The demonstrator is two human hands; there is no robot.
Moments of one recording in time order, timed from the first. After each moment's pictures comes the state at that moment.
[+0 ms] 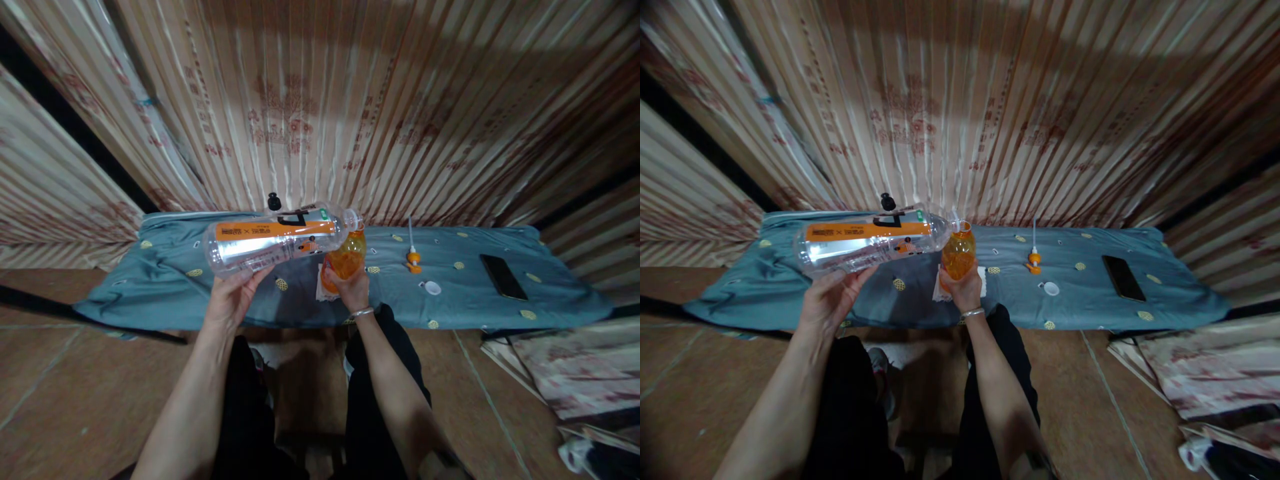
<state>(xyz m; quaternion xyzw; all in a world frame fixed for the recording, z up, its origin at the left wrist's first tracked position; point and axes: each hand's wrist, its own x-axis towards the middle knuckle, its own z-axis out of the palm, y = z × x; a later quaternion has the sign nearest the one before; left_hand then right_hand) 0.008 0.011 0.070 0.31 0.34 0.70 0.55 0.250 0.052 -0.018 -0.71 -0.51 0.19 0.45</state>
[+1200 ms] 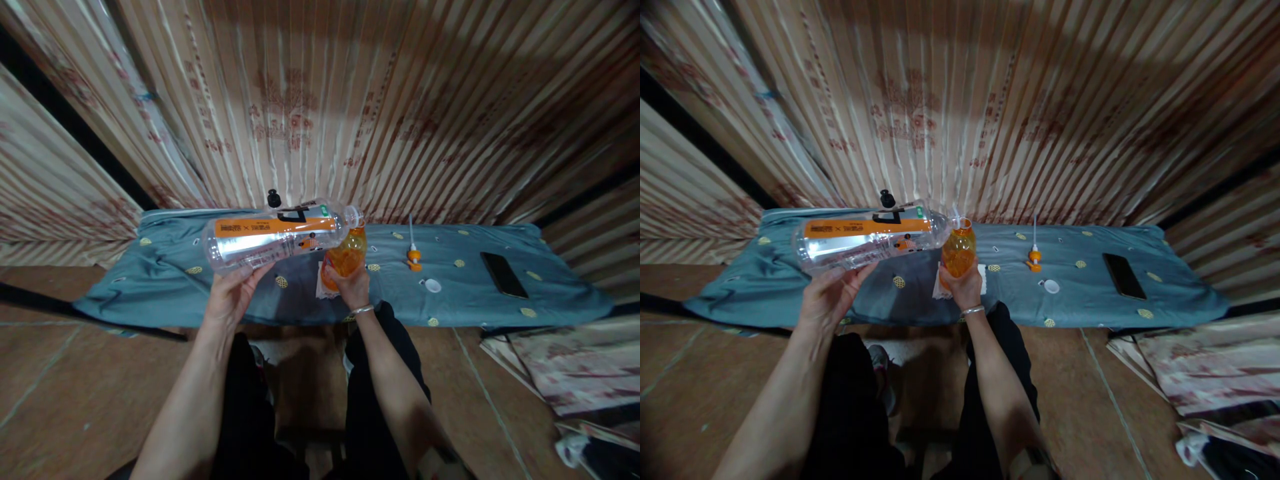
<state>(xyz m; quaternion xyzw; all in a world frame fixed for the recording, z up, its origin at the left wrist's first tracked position) 0.008 0.011 0.071 0.31 0.34 0.70 0.55 0.252 0.053 -0.024 -0.70 -0.51 0.19 0.46</state>
